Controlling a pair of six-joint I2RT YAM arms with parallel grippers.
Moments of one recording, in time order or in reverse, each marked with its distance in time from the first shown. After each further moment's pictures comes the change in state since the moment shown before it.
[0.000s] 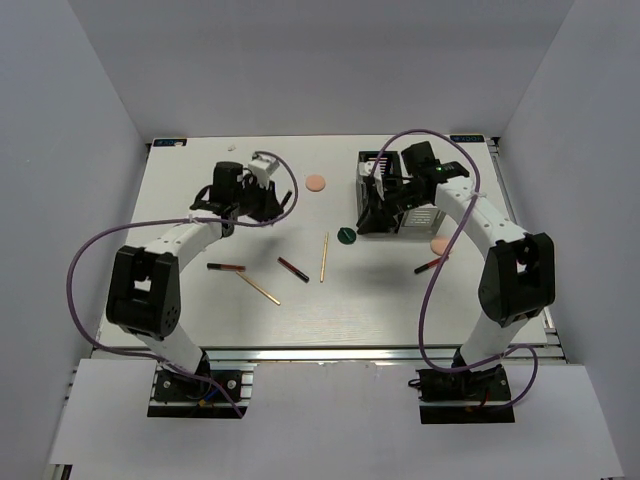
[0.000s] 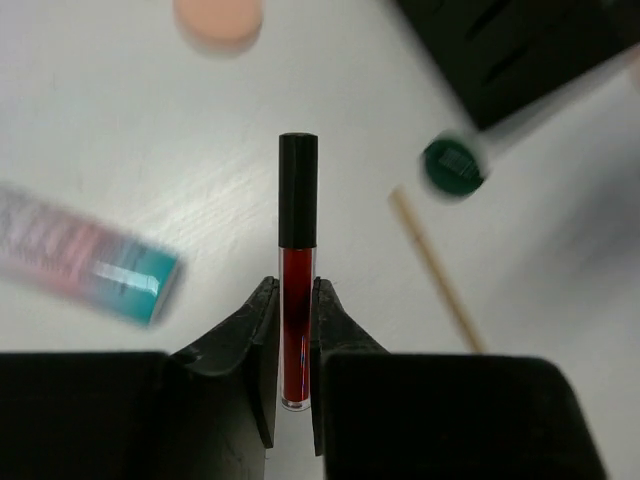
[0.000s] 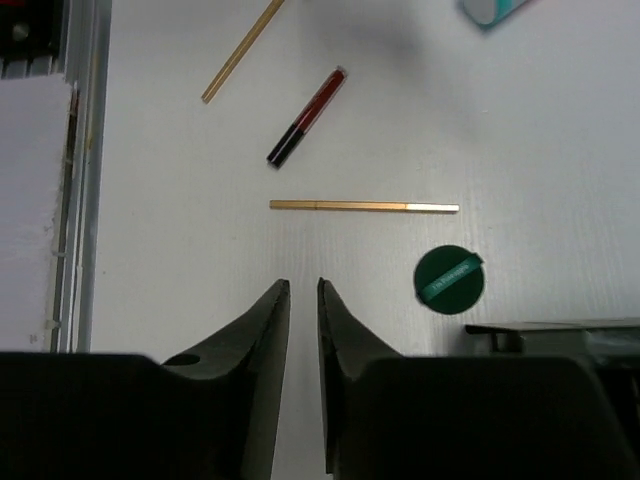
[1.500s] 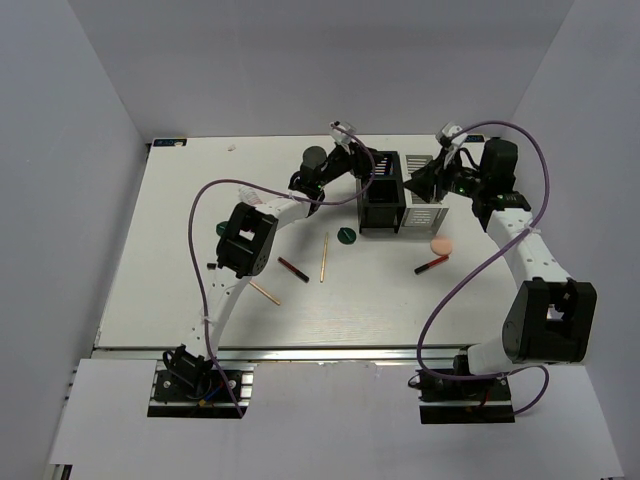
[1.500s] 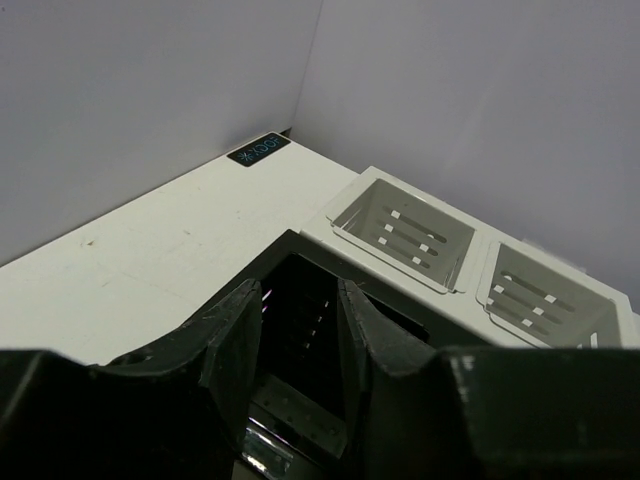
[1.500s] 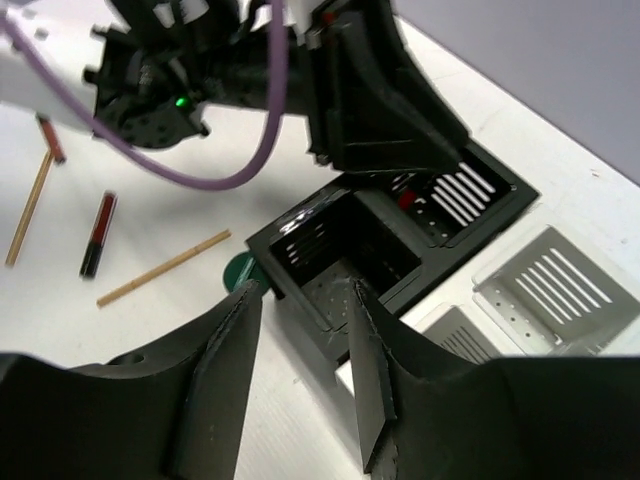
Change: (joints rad) left arm -0.286 0.952 0.945 0.901 0.060 -0.396; right arm -0.332 -0.290 -0.336 0.854 0.117 0.729
